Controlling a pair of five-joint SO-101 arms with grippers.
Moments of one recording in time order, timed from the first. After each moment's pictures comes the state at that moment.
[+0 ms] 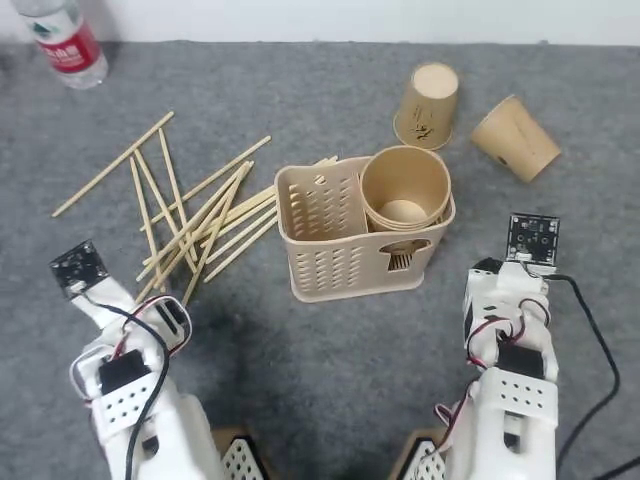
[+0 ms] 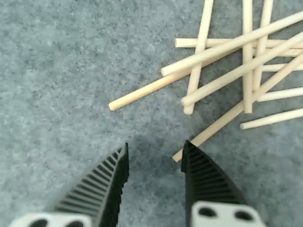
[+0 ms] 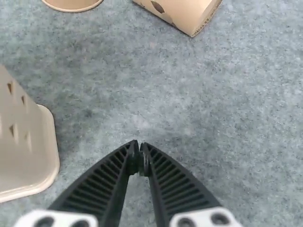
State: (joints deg) left arm -33.3 -66.4 90.2 43.7 -7.3; right arm 10.0 -62.7 86.4 25.1 5.5
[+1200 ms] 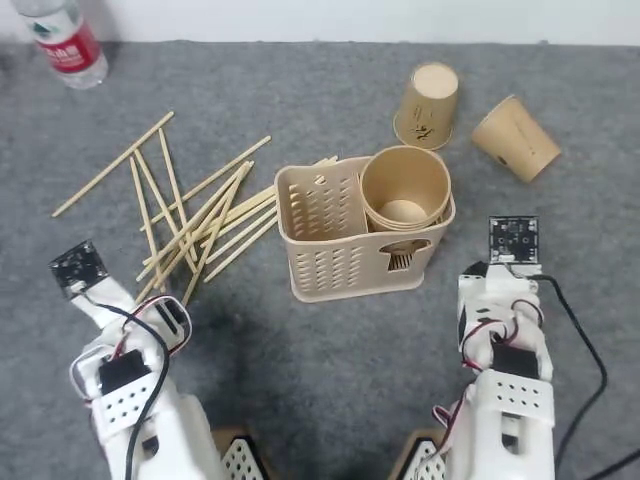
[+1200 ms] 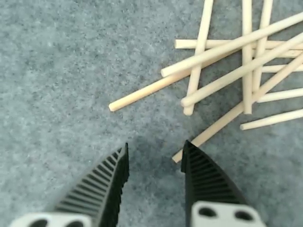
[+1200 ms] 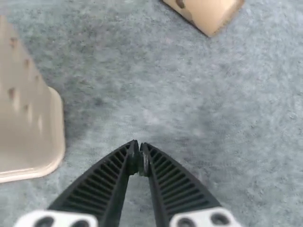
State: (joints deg) left arm -33.3 -66.4 90.2 43.6 -7.3; right arm 7.3 -62.9 87.8 24.8 10.7
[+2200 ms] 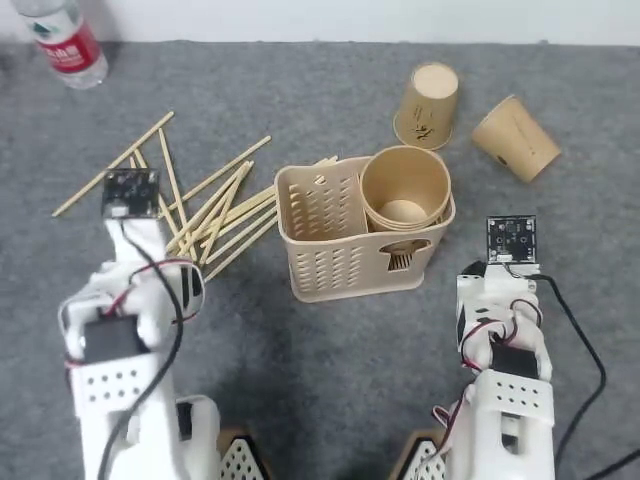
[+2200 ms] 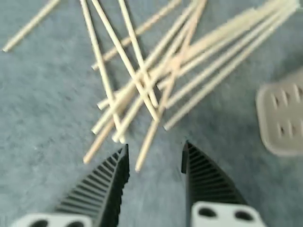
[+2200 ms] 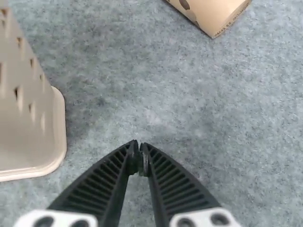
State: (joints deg) left arm -16.6 -60.4 58.4 65.7 -26.7; right arm 7.3 -62.9 87.8 24.8 10.7
